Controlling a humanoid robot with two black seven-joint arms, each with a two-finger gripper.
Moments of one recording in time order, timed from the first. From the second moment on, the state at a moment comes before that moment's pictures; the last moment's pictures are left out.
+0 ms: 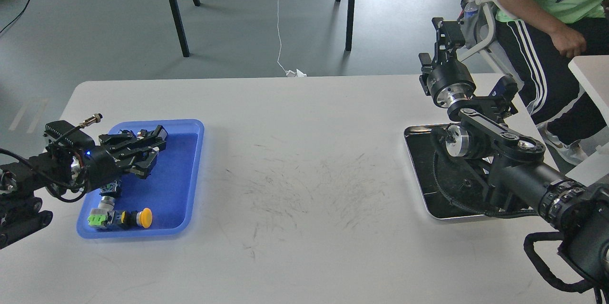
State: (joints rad) left arm -0.81 0.72 0.18 -0.81 1.48 0.41 -0.49; right arm 0.88 -0.15 0.47 0.54 -0.25 -0.15 0.49
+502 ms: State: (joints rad) left arm -0.78 0.73 0.19 -0.81 1.48 0.41 -0.49; right arm 0.89 -0.15 0.46 0.54 -0.25 -0.15 0.49
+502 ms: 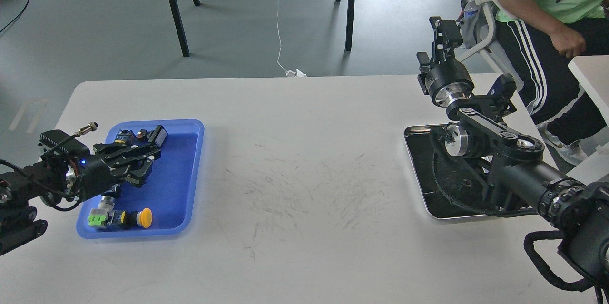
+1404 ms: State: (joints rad) left arm -0.79 0.78 0.05 -0.85 1.08 0.34 -0.49; right arm 0.92 -0.15 0.39 0.56 -0.25 -0.15 0.49
